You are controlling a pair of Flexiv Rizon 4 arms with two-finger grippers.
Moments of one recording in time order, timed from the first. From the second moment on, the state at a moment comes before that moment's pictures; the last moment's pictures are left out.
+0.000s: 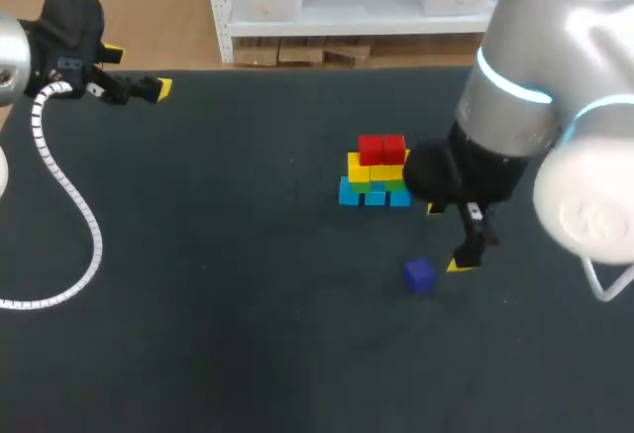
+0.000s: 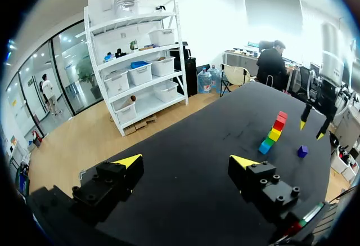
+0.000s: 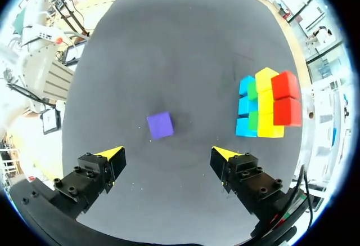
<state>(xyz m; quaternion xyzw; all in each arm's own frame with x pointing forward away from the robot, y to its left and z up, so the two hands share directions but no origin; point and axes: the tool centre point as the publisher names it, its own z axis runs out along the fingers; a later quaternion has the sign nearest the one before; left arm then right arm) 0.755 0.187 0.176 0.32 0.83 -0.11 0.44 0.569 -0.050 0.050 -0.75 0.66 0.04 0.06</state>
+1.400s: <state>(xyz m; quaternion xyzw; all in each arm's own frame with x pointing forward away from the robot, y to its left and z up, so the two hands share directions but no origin) 0.755 0.187 0.176 0.32 0.83 -0.11 0.44 0.560 -0.029 -0.008 -0.76 0.65 -0.01 0.04</state>
